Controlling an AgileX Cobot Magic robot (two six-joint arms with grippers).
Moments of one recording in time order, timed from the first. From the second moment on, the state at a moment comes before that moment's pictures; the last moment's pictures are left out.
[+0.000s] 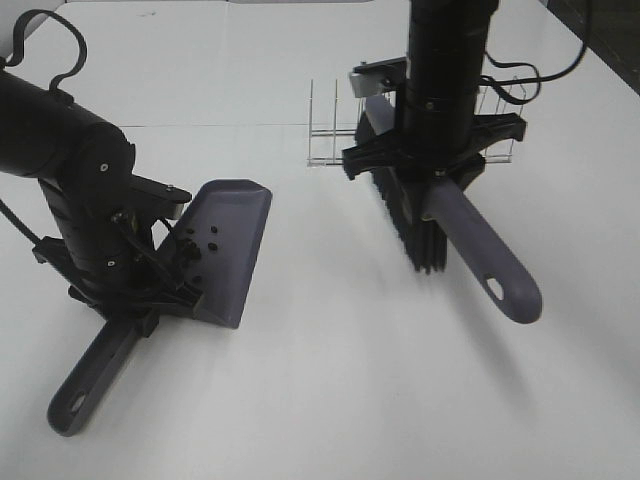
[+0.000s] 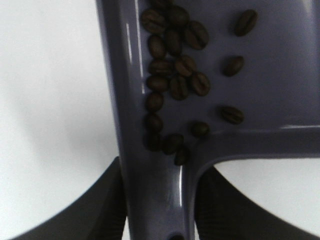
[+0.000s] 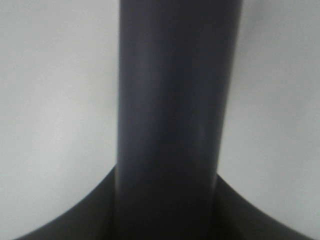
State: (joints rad) left arm -0.49 2.03 -1.09 0.14 0.71 -0.27; right arm 0.45 2.07 -1.61 -0.12 1.23 0.25
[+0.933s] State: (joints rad) left arm -0.49 2.03 -1.09 0.12 0.75 -0.28; right arm 0.17 2.22 -1.65 -0.11 1.23 0.09
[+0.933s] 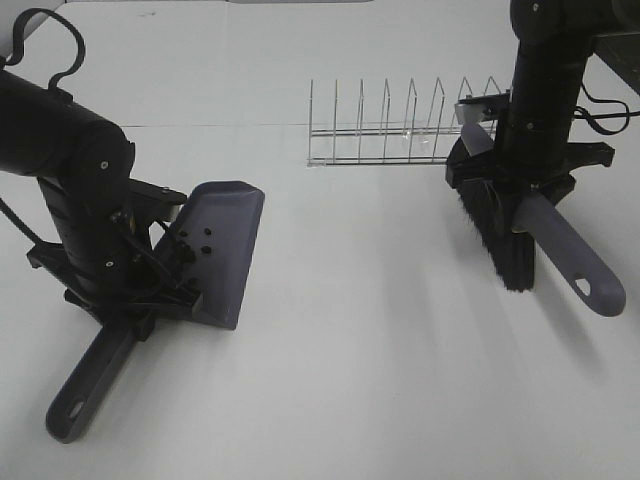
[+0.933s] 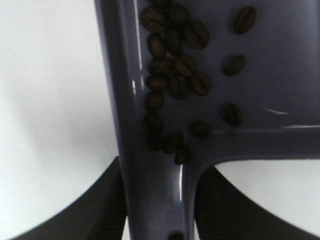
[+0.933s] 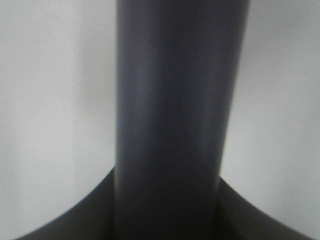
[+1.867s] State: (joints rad) left arm -0.49 2.03 -1.09 0.12 0.77 -0.29; right arm 0.12 2.53 -2.23 0.01 1.25 0.06
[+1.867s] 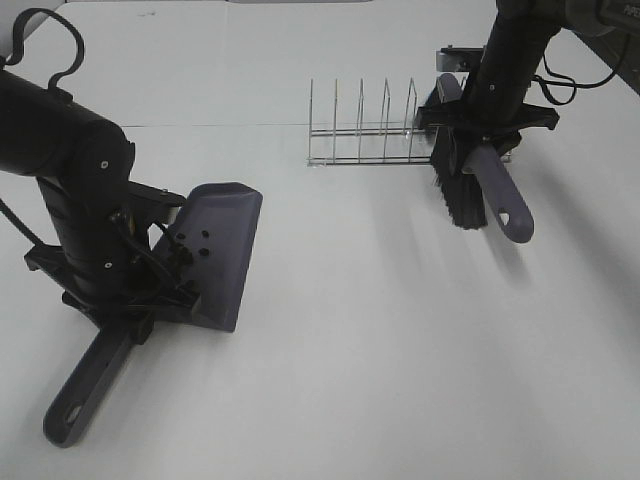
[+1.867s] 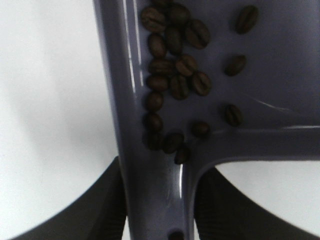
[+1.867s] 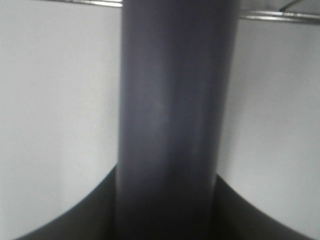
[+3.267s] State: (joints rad) left arm -0.49 2.03 -1.09 0.08 0.78 -0.30; right arm 0.08 2.35 -2.14 0.16 1.22 0.06
